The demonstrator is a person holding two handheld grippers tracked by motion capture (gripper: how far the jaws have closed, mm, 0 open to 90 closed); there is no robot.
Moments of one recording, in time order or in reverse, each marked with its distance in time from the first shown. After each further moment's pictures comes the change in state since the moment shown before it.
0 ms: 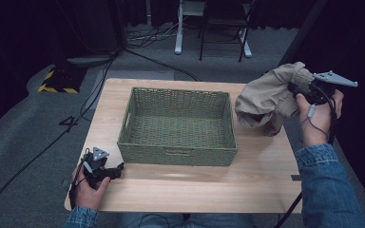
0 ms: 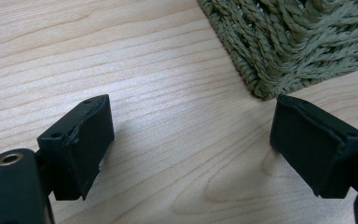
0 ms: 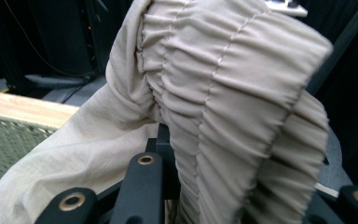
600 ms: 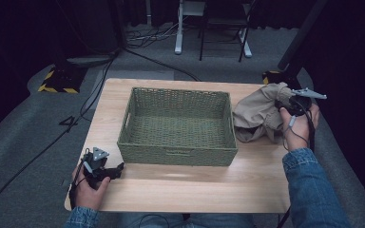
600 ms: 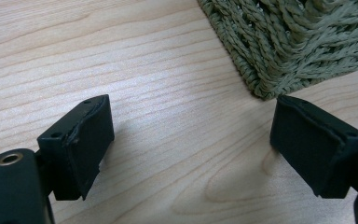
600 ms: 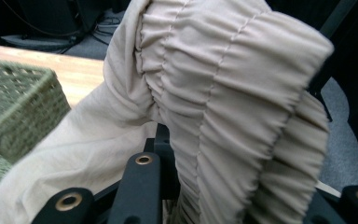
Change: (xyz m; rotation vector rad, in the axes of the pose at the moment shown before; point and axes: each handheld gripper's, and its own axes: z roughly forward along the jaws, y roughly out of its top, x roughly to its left) left arm 0.000 0.000 0.000 0.000 0.000 0.000; right arm 0.002 -0.066 0.055 0.156 -0.023 0.024
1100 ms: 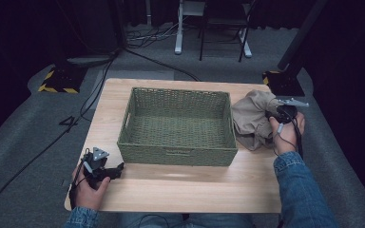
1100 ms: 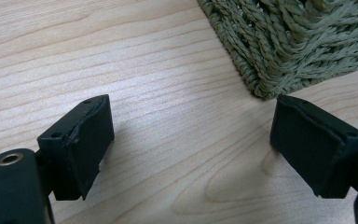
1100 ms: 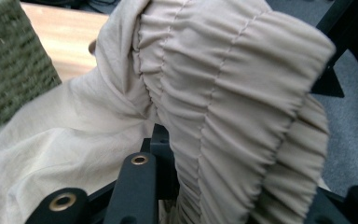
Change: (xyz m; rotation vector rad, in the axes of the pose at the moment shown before) left arm 0.000 0.000 0.000 0.000 0.000 0.000; right arm 0.009 -0.039 0.039 0.099 0.008 0.004
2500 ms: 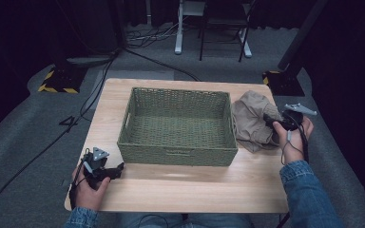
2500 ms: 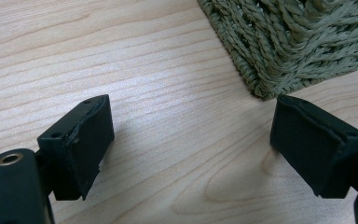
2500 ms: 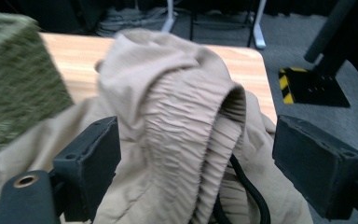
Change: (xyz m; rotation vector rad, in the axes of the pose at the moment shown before) left arm 0.000 0.000 0.000 0.000 0.001 0.000; right arm -0.007 -0.015 -0.016 -0.104 0.021 0.051
